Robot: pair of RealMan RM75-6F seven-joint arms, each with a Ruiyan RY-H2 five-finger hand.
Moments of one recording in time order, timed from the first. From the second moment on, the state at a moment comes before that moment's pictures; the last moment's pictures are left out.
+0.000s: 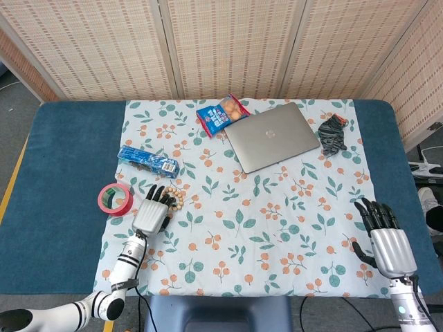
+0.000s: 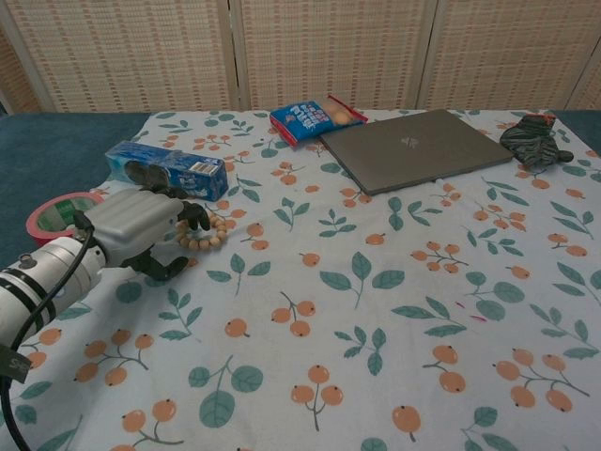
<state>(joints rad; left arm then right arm) -0.60 -1.85 -0.19 -1.16 1.26 1.06 0.54 0.11 -1.15 0.00 -1.74 -1.47 1.45 -0.22</state>
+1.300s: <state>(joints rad) -0.67 -1.73 -0.58 -1.30 0.49 0.86 0.25 0.10 -1.13 0.01 -1.75 -1.47 1.41 -0.21</state>
